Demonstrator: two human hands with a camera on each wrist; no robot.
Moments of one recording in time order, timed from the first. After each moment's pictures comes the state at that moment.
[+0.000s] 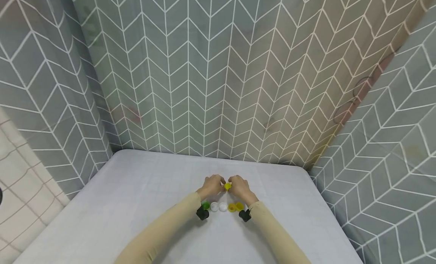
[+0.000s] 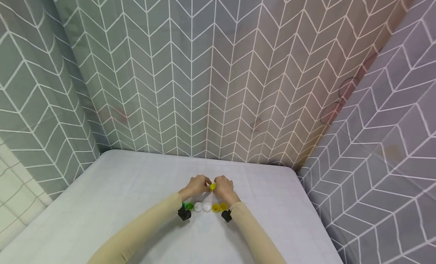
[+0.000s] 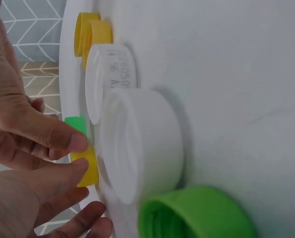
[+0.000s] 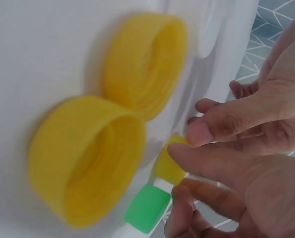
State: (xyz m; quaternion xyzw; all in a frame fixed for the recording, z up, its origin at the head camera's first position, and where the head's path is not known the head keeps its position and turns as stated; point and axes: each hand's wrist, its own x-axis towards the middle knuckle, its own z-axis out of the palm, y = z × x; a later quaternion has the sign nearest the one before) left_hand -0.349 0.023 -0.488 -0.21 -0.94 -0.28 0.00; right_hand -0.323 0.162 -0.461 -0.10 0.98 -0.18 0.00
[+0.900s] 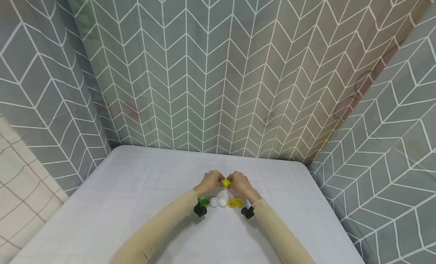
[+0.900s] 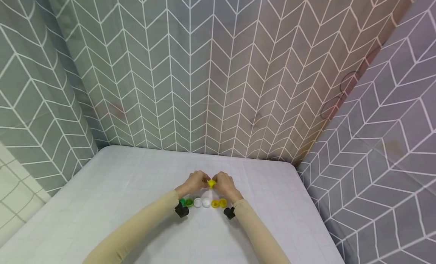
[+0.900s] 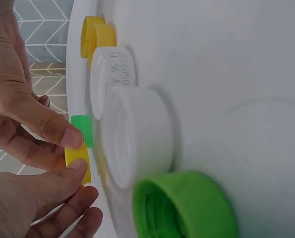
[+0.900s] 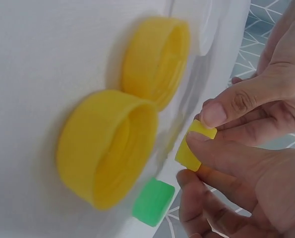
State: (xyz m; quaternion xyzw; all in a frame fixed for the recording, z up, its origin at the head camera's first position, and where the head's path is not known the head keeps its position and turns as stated) left_hand -0.348 0.016 -0.486 -0.22 -0.92 -0.33 -0.02; right_hand -0.324 0.173 -0.467 -0.11 0.96 -0.25 0.02
